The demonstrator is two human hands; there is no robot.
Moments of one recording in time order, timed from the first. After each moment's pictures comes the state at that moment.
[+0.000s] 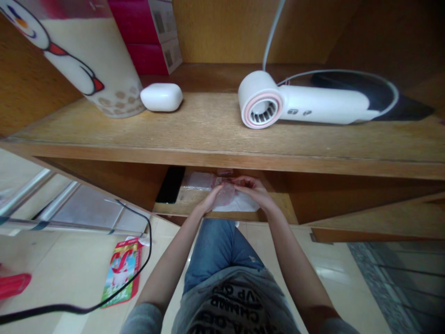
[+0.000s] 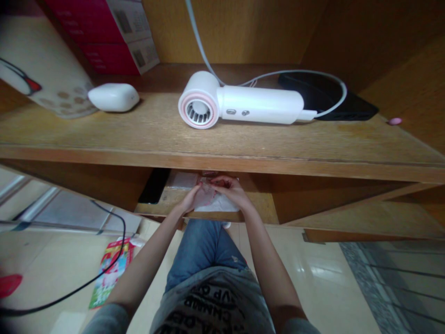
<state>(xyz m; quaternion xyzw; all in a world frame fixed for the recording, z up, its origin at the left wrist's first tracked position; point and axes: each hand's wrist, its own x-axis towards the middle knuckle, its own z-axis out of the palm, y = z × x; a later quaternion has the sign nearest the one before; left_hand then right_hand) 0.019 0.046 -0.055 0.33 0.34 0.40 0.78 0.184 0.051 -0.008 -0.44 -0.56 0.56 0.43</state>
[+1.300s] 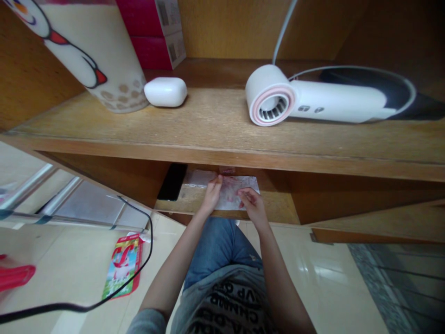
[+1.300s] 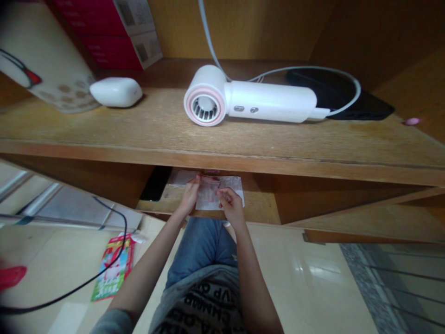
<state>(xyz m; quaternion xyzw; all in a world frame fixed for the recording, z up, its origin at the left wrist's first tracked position) 0.022 0.037 -0.027 0.49 0.50 0.52 0.49 0.168 0.005 -0.044 -0.51 -0.51 0.48 0.50</state>
